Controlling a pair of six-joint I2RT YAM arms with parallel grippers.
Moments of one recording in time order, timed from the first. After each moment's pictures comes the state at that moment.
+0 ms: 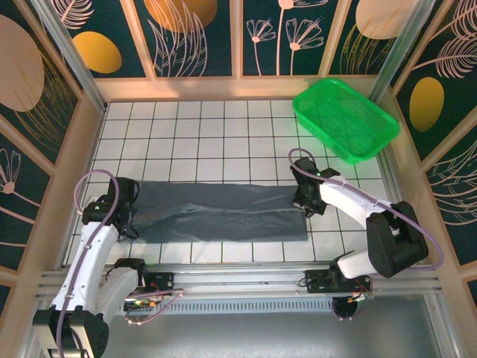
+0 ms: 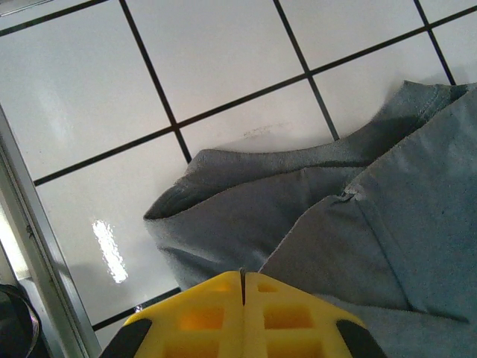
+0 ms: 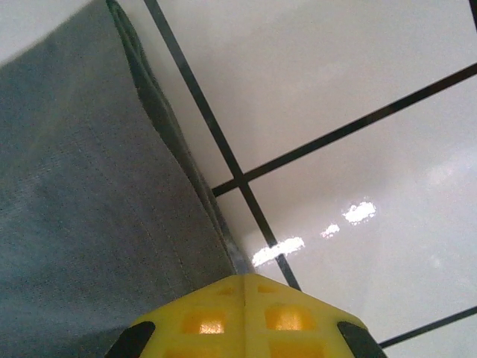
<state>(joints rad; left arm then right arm) -0.04 0.84 0.69 -1.11 -0.43 -1.19 0.46 1.41 0.81 -0.82 0.15 0.84</state>
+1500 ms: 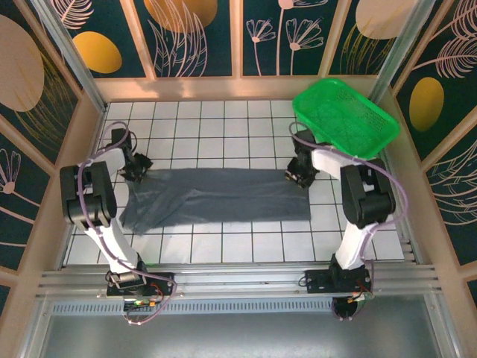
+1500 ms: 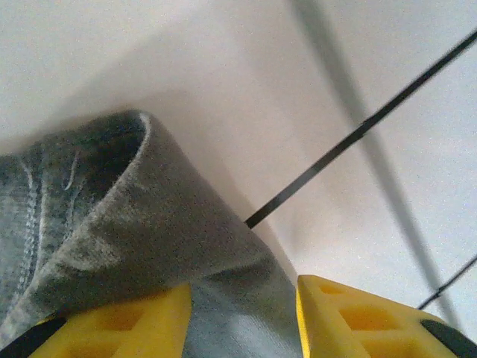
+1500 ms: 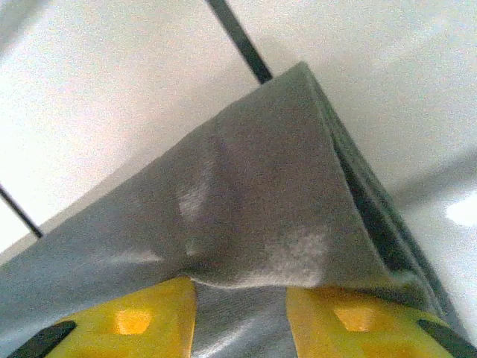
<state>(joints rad) 0.16 1.91 1.19 -0.48 0.16 -0.84 0.28 1.89 1.21 -0.62 -0.05 0.83</state>
